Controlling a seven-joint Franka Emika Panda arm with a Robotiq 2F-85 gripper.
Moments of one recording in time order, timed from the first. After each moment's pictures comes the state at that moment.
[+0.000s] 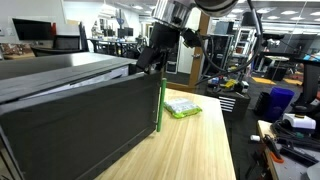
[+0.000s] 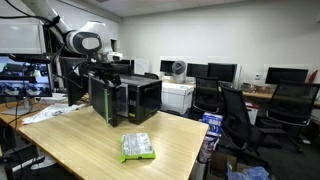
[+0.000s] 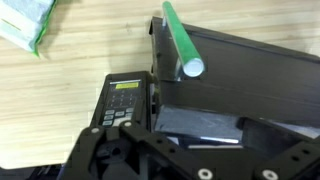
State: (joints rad) arm 0.02 0.00 0.07 -2.34 0.12 2.61 -0.04
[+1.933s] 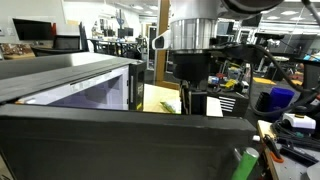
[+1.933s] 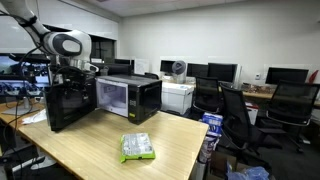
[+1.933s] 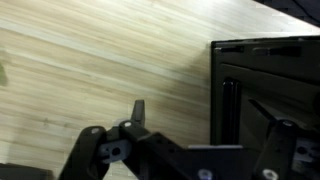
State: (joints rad) arm 0.16 -0.09 0.15 -2.48 0.13 2.28 -0.23
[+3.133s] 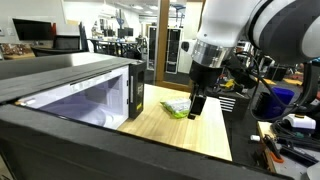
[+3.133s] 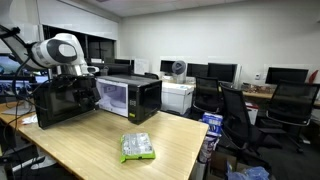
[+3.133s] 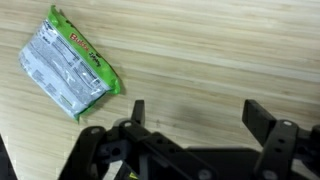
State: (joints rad) arm -0.02 -0.17 0.14 -2.71 -0.43 2.63 0.26
